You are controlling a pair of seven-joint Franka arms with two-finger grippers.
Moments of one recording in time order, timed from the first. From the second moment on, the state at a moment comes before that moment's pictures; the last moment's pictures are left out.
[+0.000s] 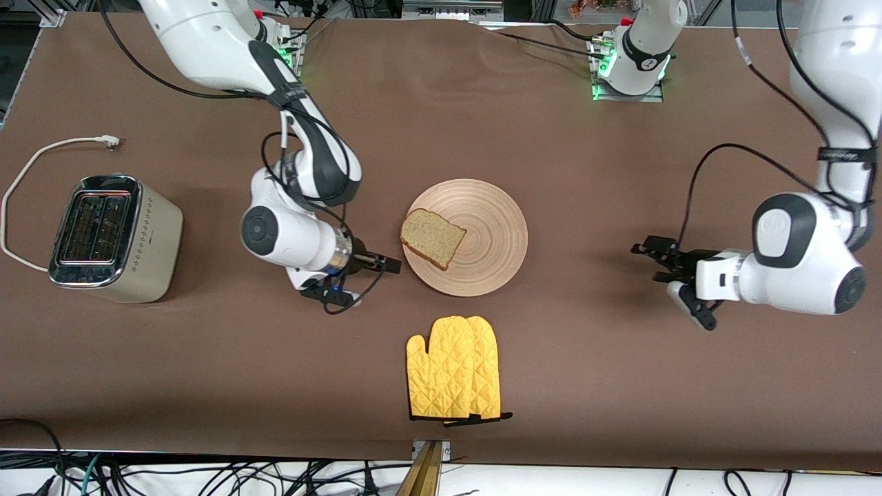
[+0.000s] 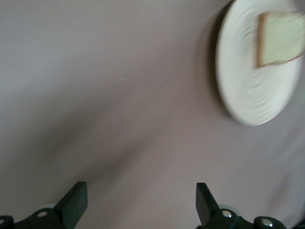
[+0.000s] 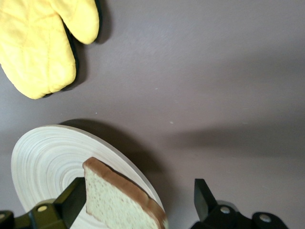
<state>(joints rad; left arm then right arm) 0.23 0.58 -0.26 -1.49 -0.16 1.72 0.69 0.44 0.70 0.06 -1.52 0.44 2.27 0.46</state>
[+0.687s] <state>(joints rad) 0.15 0.19 -0.28 -1.46 0.14 1.55 0.33 0.53 0.75 0.06 -1.56 0.45 2.26 0.49</state>
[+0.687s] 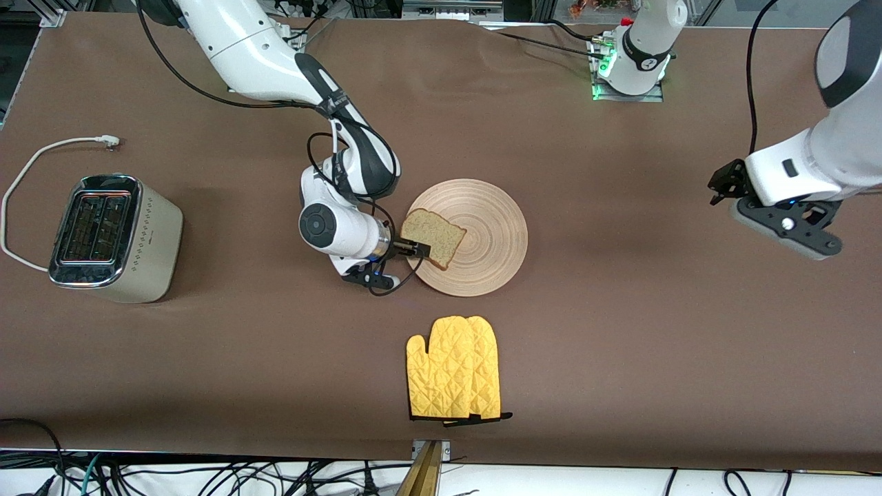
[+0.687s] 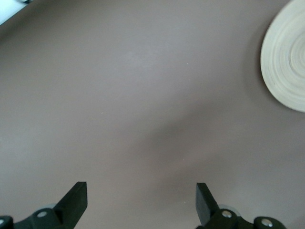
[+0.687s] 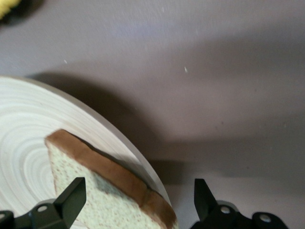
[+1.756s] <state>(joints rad) 0.01 0.00 -0.08 -1.66 0.02 1.63 0.08 0.53 0.70 0.05 -1.58 0.45 2.07 0.49</state>
